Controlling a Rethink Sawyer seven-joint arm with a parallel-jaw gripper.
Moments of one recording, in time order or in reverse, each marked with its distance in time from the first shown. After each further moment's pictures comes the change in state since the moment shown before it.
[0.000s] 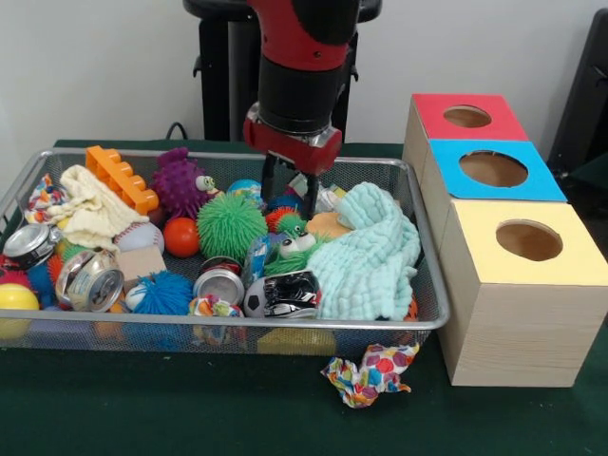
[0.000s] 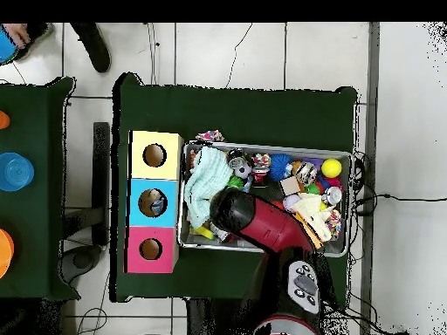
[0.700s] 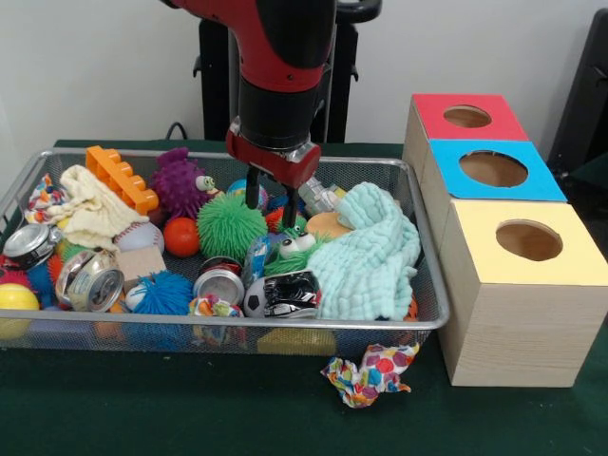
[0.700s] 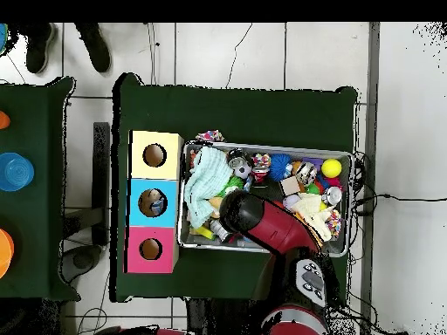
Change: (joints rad) arm -0.028 0.048 -0.005 -0.002 0.021 0.000 0.000
